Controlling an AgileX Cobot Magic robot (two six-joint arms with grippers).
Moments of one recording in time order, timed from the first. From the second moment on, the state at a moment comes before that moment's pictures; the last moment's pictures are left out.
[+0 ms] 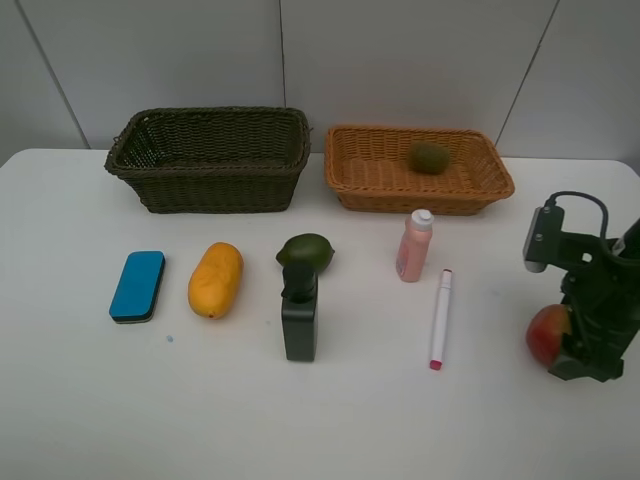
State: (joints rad) left arm 0.01 -0.01 -0.50 -0.08 1.06 0.14; right arm 0.04 1.55 -0.59 -0.09 0.62 -0.91
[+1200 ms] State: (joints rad) left arm 0.01 -0.01 -0.50 -0.08 1.06 0.14; right arm 0.04 1.56 -0.59 -0.12 0.56 -0.91
